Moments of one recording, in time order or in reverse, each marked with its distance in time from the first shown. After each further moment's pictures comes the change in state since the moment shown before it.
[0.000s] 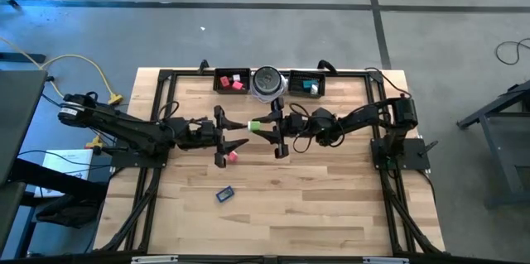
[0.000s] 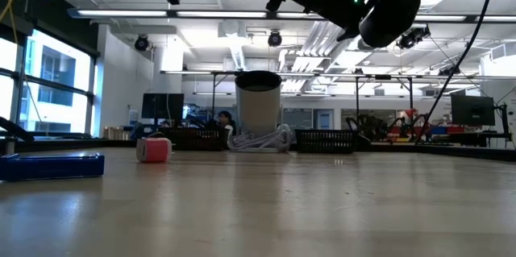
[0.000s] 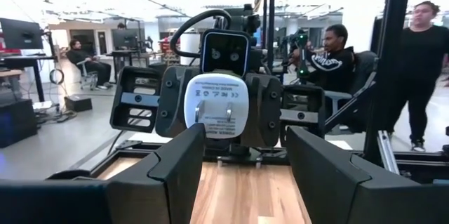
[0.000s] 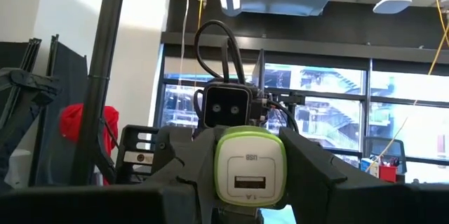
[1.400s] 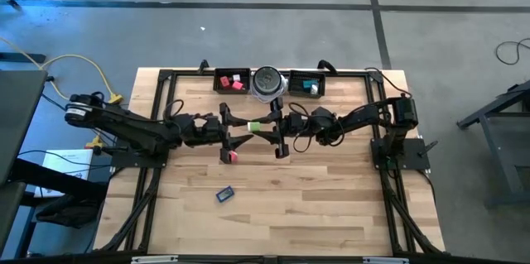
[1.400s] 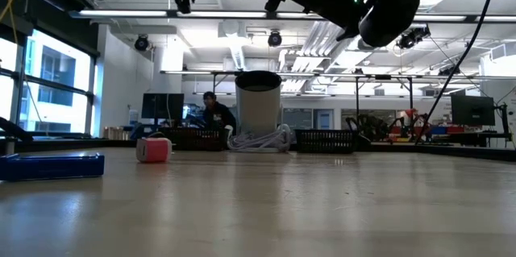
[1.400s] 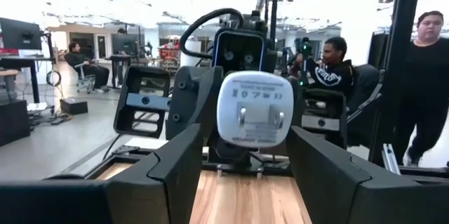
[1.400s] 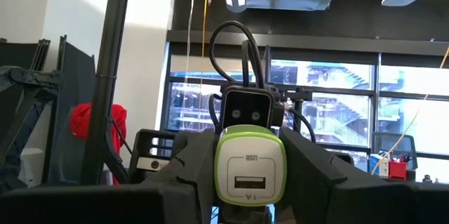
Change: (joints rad) left arm 0.048 0.093 0.001 0.138 0.081 -0.033; right arm -0.022 -0.014 0.000 -0.020 -0.010 0.016
